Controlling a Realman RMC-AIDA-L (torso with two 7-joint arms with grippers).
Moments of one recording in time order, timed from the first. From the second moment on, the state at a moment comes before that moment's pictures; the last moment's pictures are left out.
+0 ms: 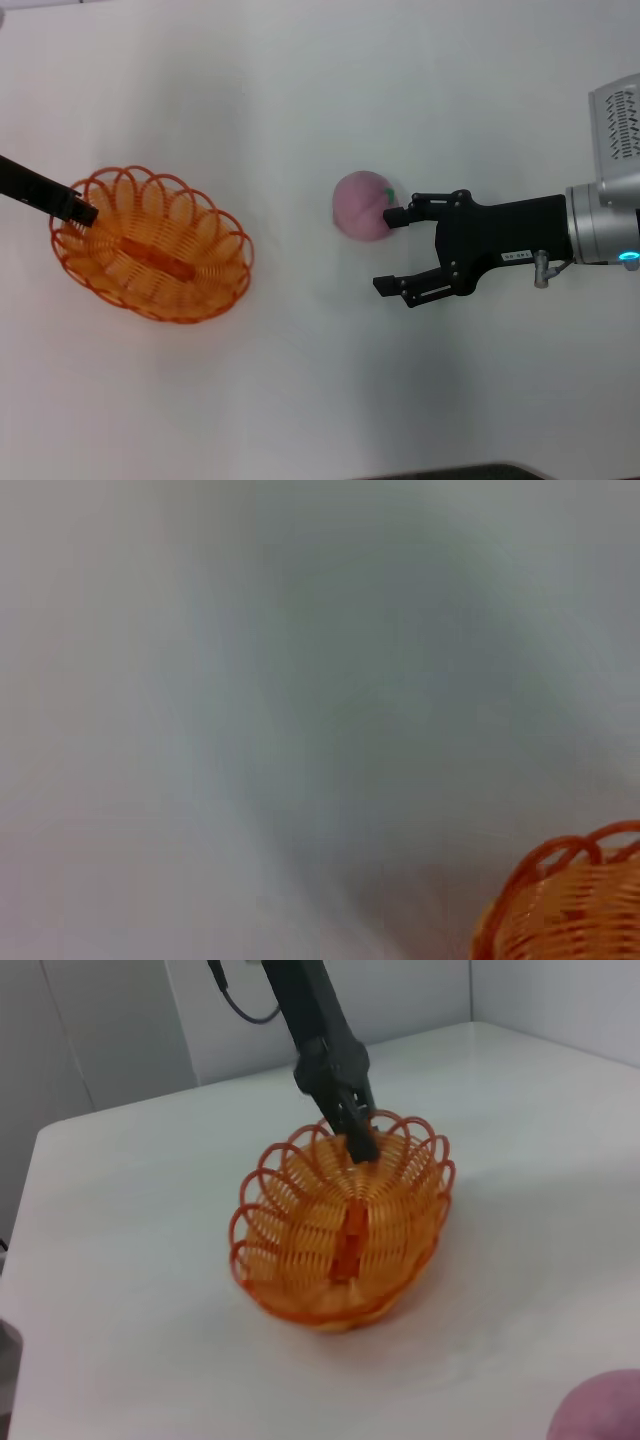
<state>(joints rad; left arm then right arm) -0.74 -2.09 0.88 0.99 2.81 1.54 -2.35 0.45 2.09 -0.93 -0.63 -2.02 -1.47 1.21</state>
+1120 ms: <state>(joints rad) -0.68 -2.15 0.51 0.90 2.61 1.66 -2.55 0.45 2.09 -0.93 -0.63 -2.02 -1.48 1.22</state>
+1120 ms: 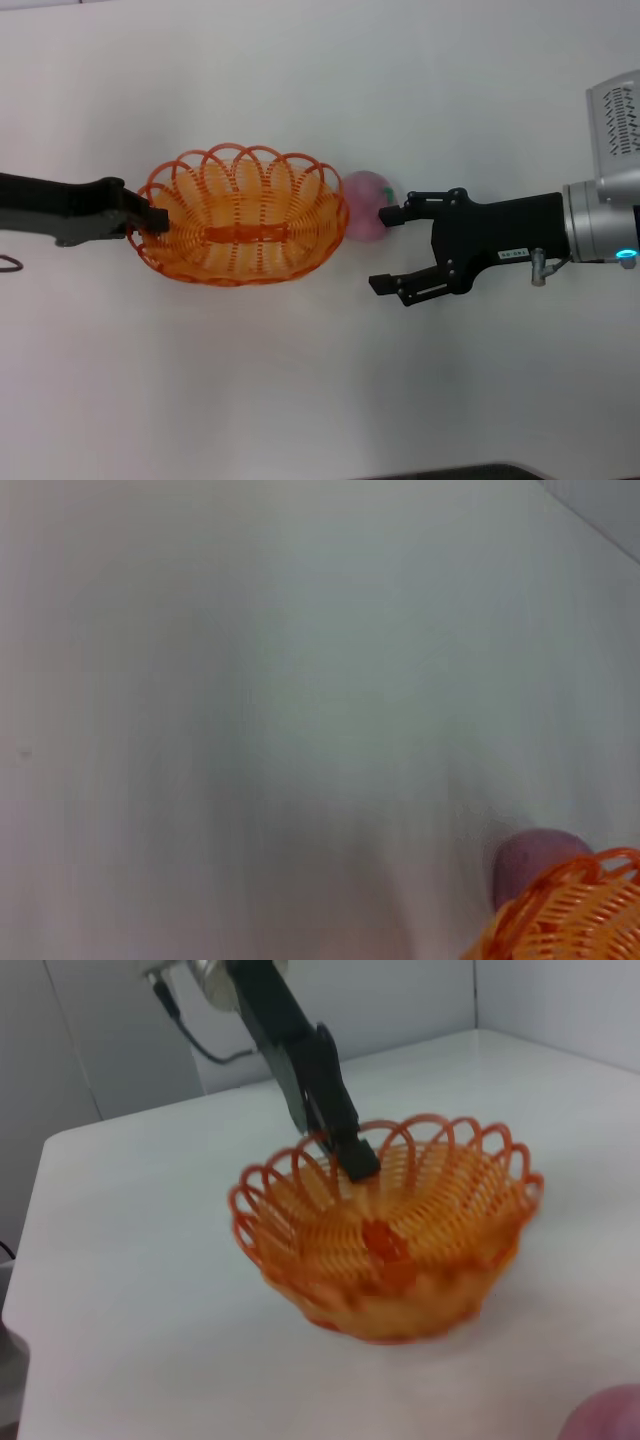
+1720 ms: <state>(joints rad) -0.58 -2.17 0.62 0.91 2.52 1.51 -2.56 0.46 2.09 -0.93 -0.63 -2.02 -1.48 1.23</state>
